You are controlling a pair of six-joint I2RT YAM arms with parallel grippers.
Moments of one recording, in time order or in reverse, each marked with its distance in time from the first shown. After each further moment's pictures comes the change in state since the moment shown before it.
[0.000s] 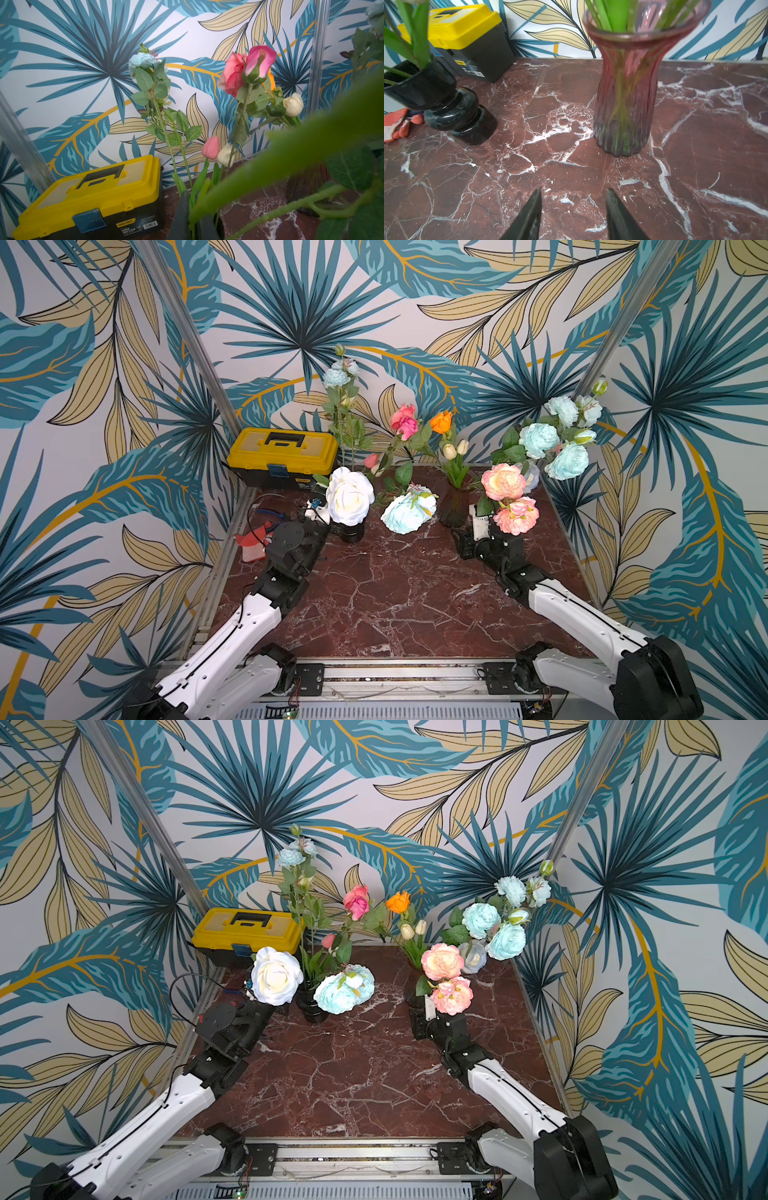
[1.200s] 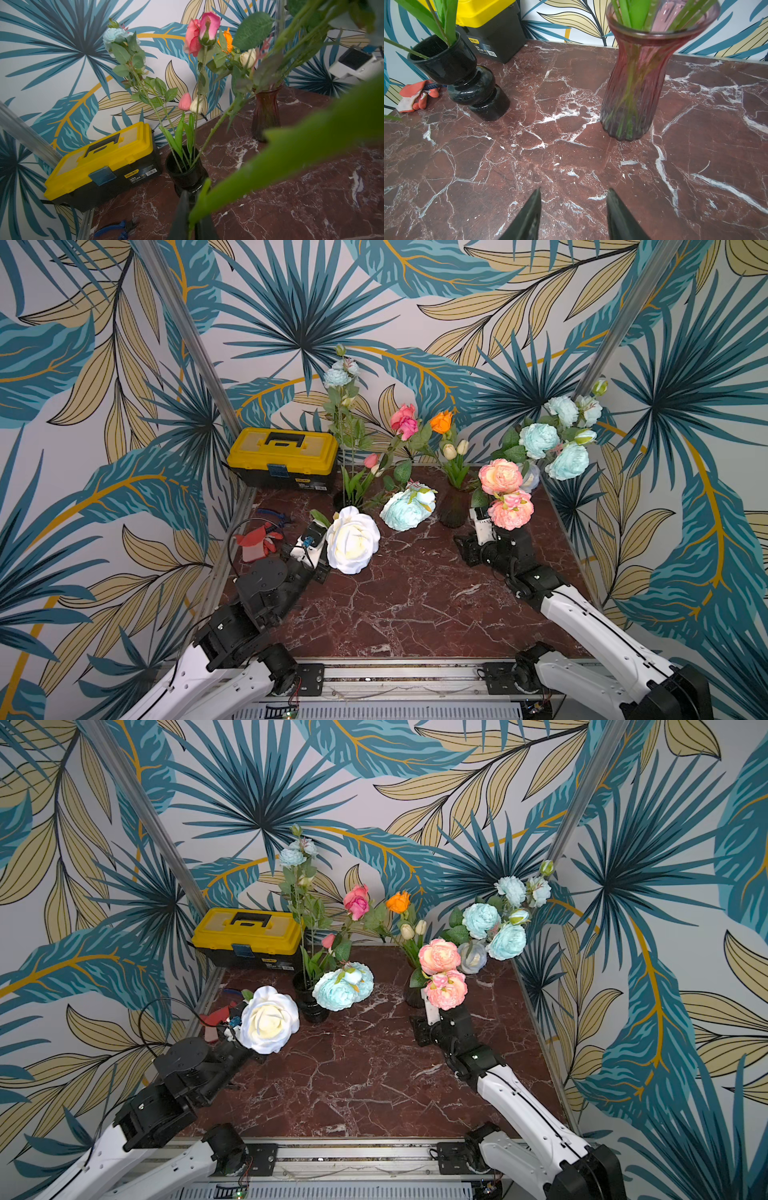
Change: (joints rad) left arm -0.358 -0.336 0.106 -0.752 -0.245 0.036; right arm 0.017 -0.113 0.072 -0.266 -0.041 -0.043
